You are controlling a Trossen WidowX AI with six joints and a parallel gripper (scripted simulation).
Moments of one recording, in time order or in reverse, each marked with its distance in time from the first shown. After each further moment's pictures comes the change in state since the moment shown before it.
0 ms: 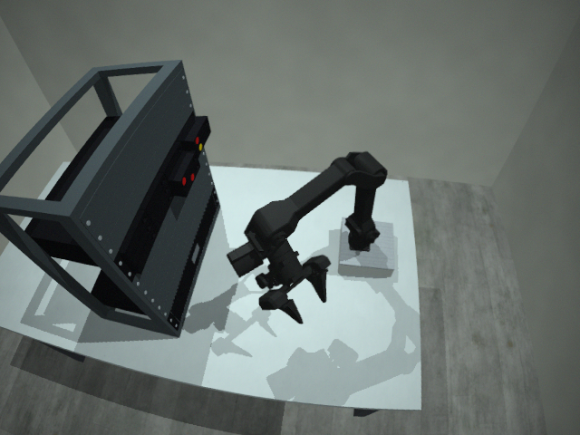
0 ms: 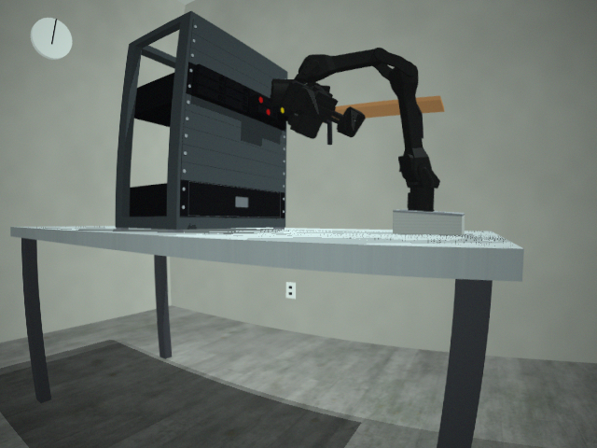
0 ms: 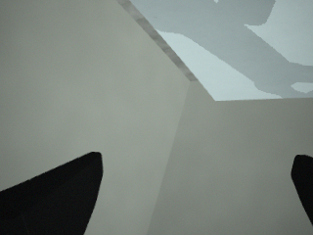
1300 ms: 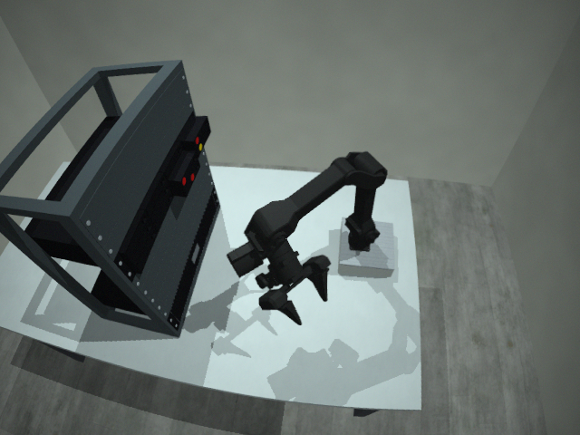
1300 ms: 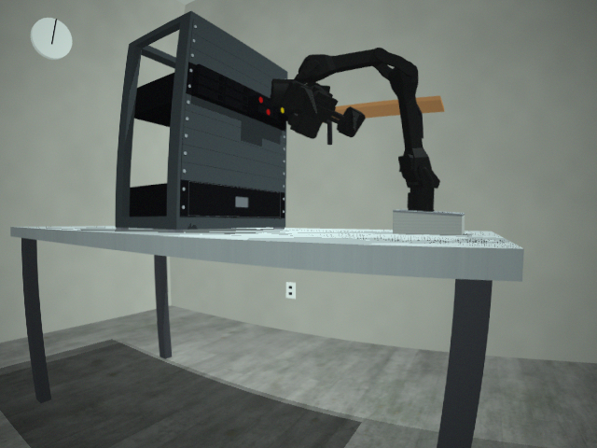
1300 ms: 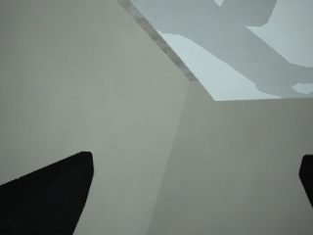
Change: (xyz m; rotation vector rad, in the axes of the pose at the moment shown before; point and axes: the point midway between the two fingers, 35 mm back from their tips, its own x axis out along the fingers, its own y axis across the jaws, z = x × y) arm 0.000 0.000 0.000 0.000 0.000 0.000
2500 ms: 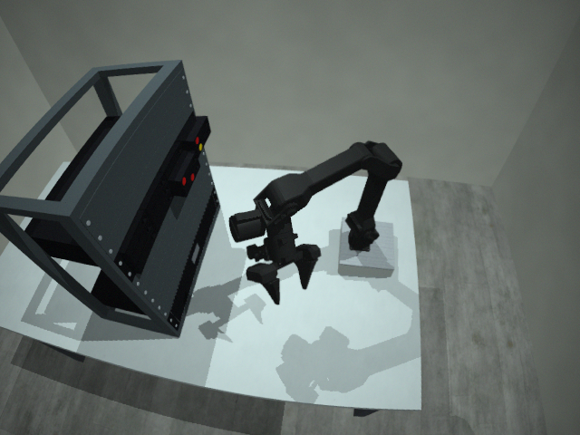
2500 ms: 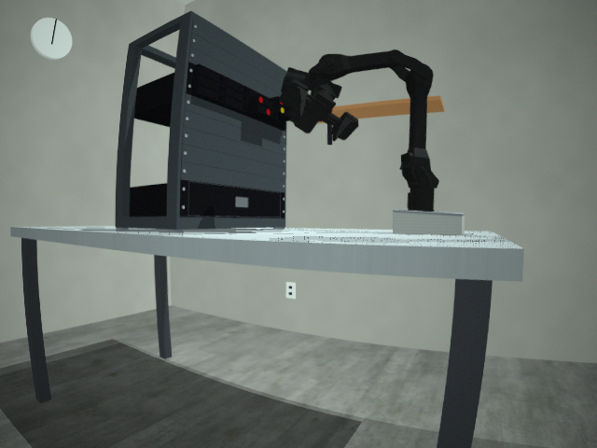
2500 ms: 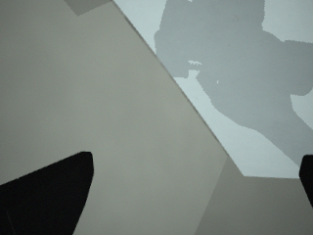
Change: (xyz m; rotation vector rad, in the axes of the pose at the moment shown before) arm -0.049 -0.002 0.029 -0.068 -0.278 0.195
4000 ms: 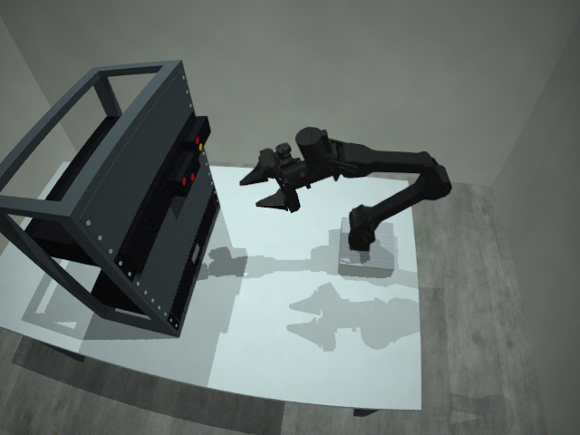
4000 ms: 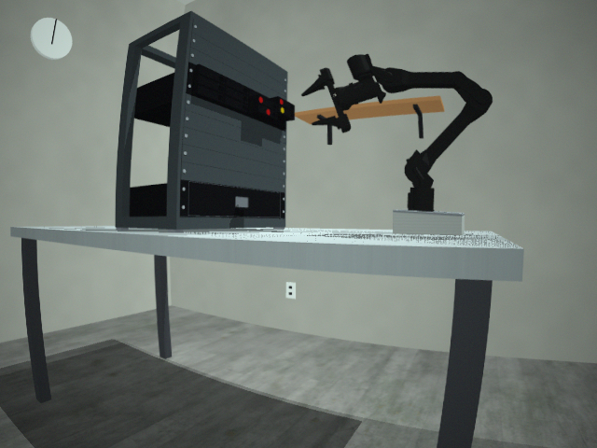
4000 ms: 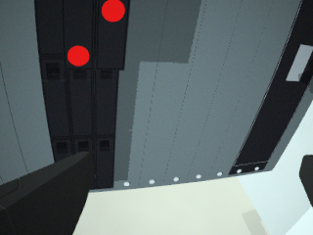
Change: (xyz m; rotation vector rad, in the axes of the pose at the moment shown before) arm -0.213 -0.031 0.072 0.082 -1.047 0.879
